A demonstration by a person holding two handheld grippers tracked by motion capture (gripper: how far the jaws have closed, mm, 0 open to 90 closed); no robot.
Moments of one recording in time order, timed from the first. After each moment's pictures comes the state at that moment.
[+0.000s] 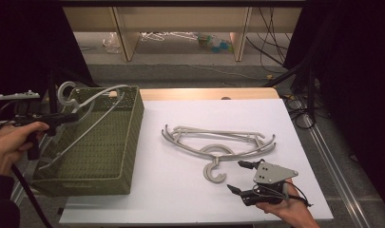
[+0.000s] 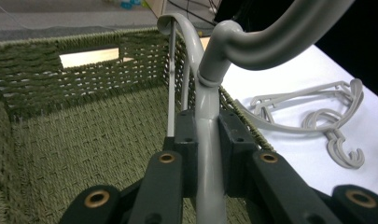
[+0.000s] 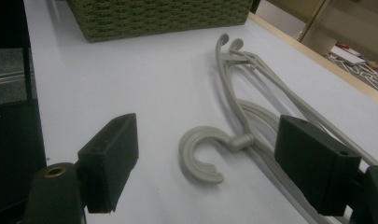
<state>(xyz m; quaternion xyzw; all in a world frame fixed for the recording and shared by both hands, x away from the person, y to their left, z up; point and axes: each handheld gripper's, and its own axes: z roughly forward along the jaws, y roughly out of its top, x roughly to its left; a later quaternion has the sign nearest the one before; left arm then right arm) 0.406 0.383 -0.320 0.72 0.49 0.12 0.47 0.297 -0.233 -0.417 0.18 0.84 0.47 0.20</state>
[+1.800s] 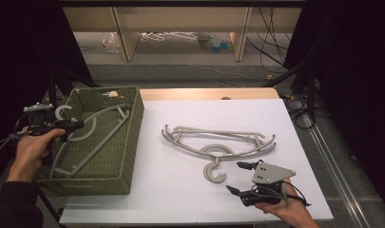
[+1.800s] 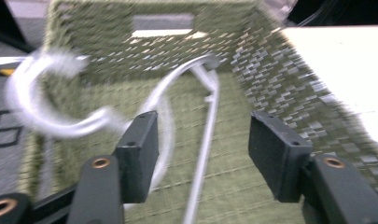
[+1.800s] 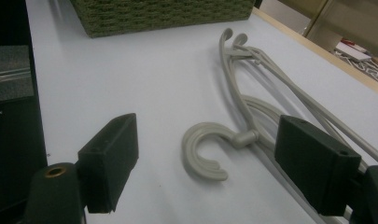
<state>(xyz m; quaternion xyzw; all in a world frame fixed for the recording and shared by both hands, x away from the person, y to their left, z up) 0.413 0.378 -0.368 0.67 0.58 0.21 0.40 0.299 -0.231 -0.422 0.18 0.84 0.46 0.19</state>
